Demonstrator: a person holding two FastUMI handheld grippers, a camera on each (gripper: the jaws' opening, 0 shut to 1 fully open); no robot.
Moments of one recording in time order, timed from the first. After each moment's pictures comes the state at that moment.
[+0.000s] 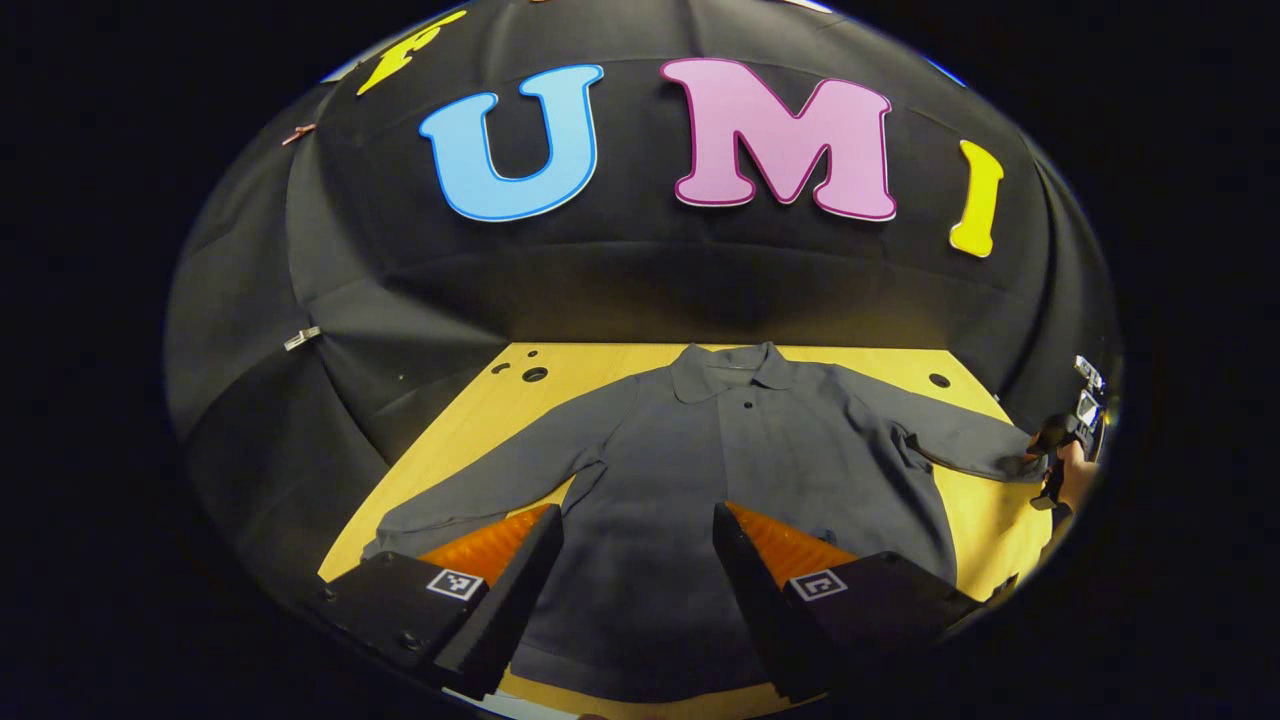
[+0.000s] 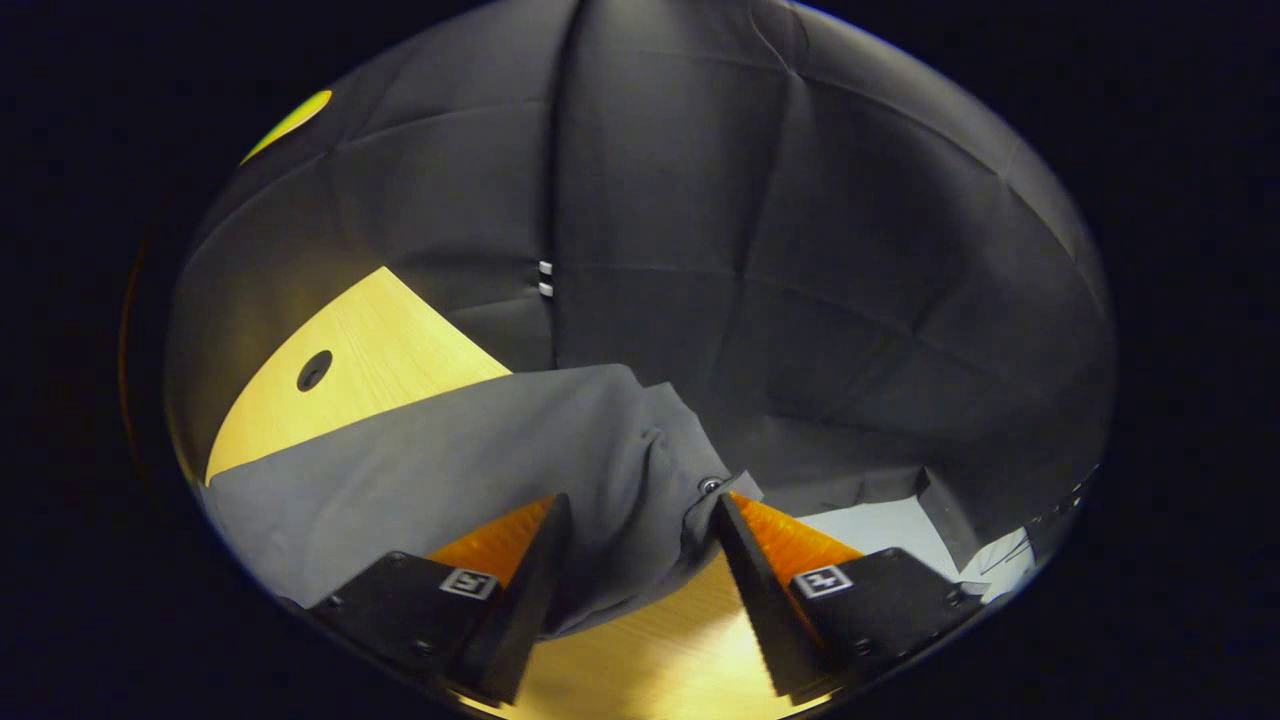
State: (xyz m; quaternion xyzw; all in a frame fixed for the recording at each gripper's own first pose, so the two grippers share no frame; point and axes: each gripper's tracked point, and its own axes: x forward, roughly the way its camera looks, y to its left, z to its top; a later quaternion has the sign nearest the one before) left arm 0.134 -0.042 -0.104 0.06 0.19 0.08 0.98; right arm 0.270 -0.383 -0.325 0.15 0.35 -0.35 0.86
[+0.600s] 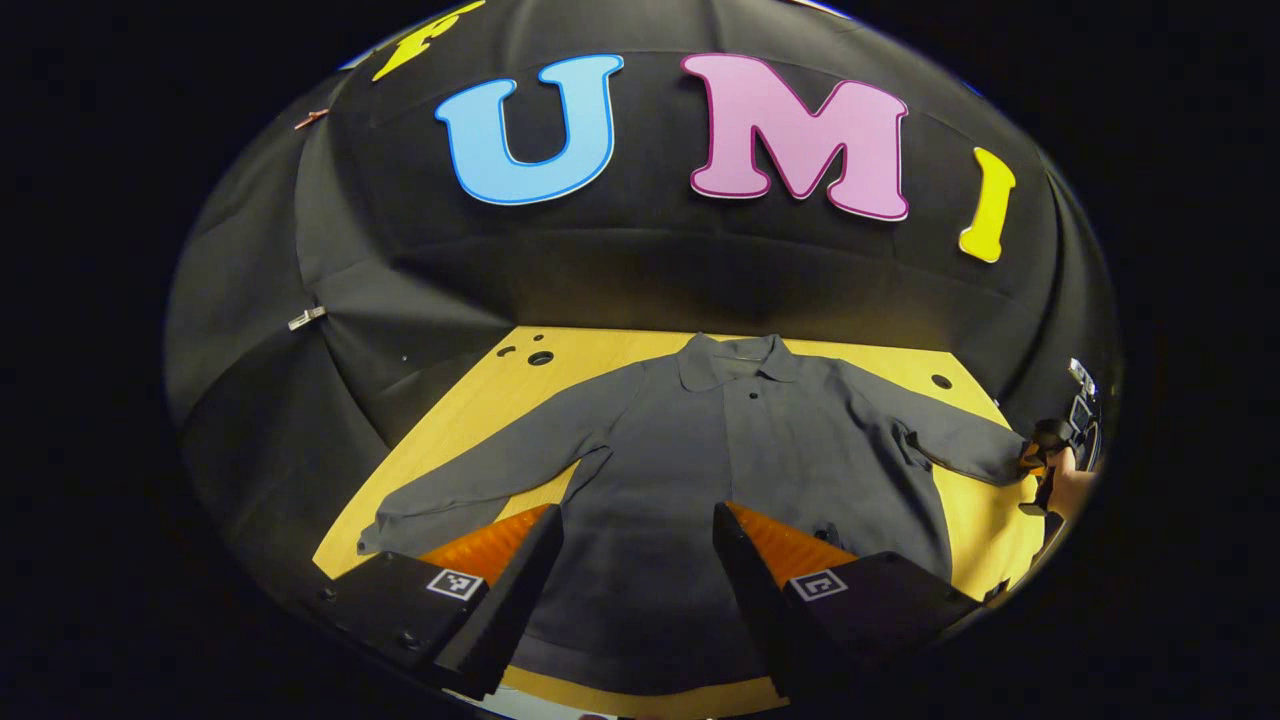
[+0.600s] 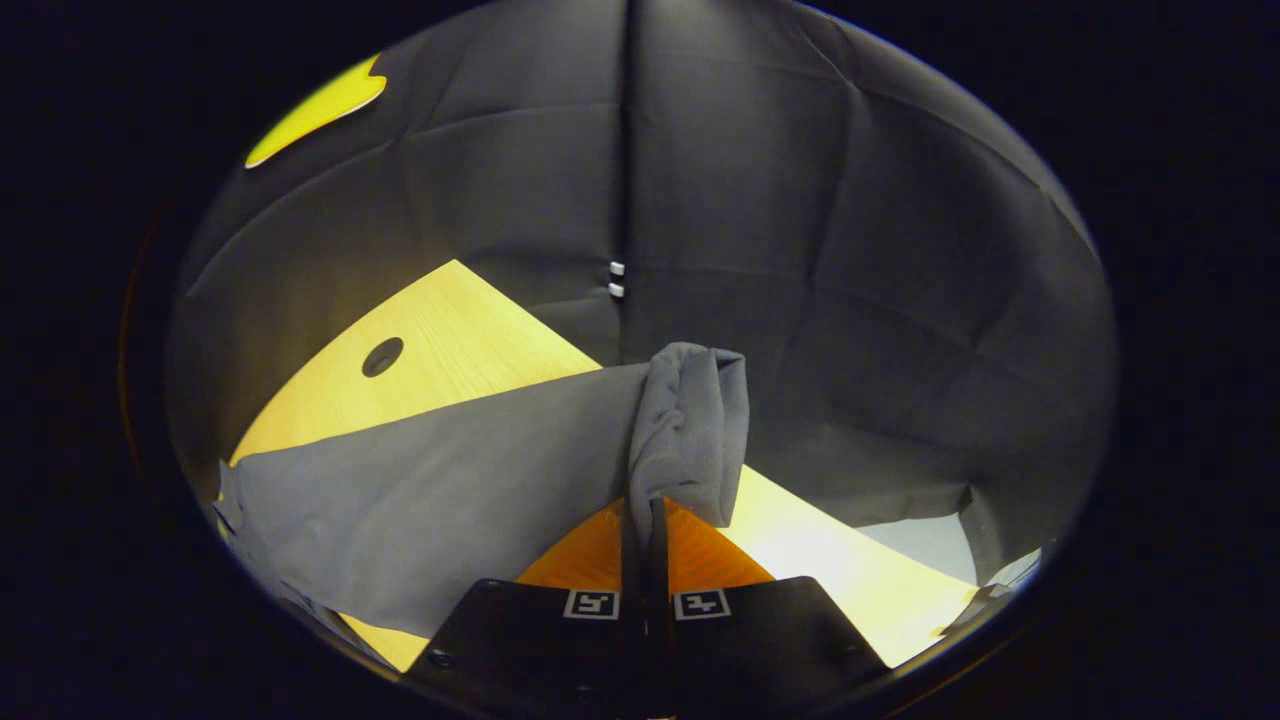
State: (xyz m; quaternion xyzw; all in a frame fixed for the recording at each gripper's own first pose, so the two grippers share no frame) left arm 0.128 -0.032 -0.114 0.03 0.21 0.08 0.97; right arm 0.271 -0.363 -0.298 0.16 0.34 -0.28 0.89
